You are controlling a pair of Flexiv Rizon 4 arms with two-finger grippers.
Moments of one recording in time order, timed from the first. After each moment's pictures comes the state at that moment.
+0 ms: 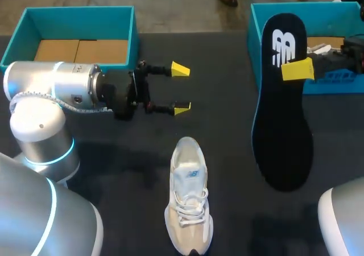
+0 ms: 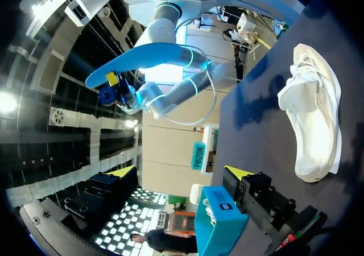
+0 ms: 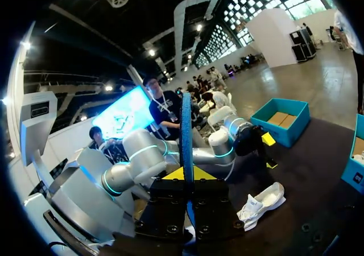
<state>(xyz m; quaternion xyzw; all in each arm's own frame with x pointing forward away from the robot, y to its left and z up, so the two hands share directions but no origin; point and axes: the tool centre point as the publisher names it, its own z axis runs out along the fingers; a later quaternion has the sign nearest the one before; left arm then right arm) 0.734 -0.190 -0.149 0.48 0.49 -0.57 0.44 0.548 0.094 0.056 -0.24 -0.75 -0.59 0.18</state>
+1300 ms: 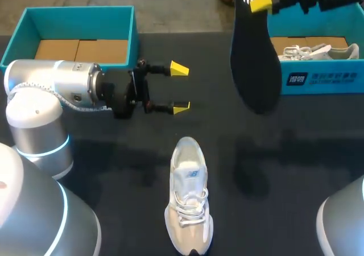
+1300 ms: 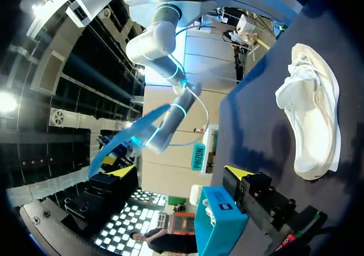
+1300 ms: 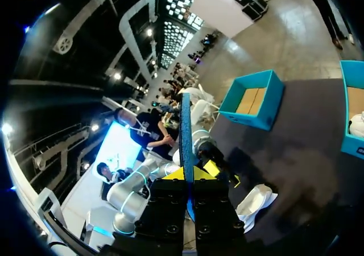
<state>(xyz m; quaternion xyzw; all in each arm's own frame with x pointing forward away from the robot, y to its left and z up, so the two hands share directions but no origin) 0.738 -0.188 -0.149 0.49 0.49 -0.58 0.44 0.756 0.099 0.026 -0.41 -0.69 -0.51 0.29</state>
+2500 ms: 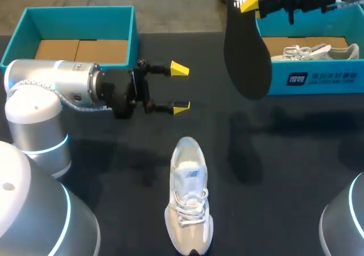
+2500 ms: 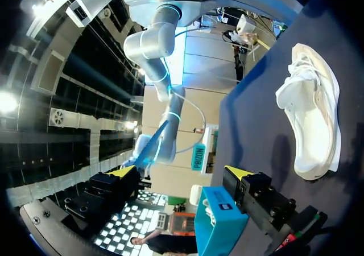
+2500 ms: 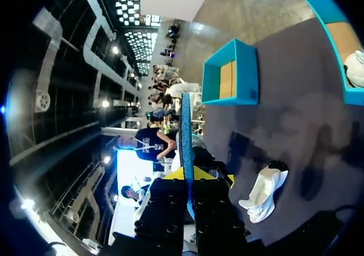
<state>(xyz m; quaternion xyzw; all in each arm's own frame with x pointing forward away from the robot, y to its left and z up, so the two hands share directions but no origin) 0.738 -0.188 -0.149 0.49 0.49 -0.57 0.44 0.824 0.100 -0.029 -0.53 -0.60 -0.43 0.41</state>
